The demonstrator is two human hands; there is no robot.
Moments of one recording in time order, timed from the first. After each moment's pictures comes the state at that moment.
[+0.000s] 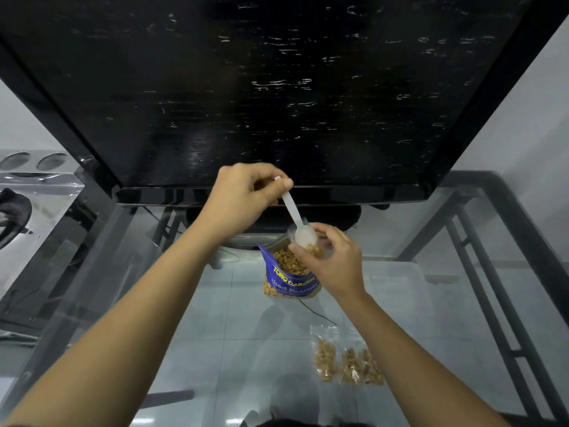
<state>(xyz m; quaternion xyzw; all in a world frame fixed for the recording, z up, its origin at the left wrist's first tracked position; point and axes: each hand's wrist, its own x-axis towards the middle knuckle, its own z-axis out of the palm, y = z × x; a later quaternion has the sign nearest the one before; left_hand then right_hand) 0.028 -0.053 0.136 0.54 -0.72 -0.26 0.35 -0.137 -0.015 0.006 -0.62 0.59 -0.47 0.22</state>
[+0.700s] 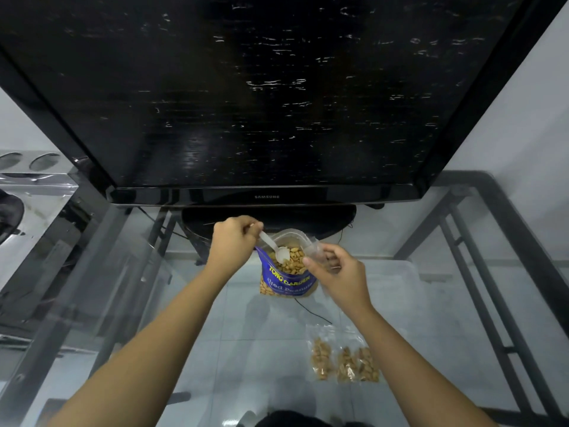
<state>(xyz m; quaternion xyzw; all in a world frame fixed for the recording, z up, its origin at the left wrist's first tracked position) 0.040 -0.055 0.022 0.65 -0.65 -0.23 0.32 -0.160 0.002 -0.019 -0.53 0.62 -0.44 0.38</state>
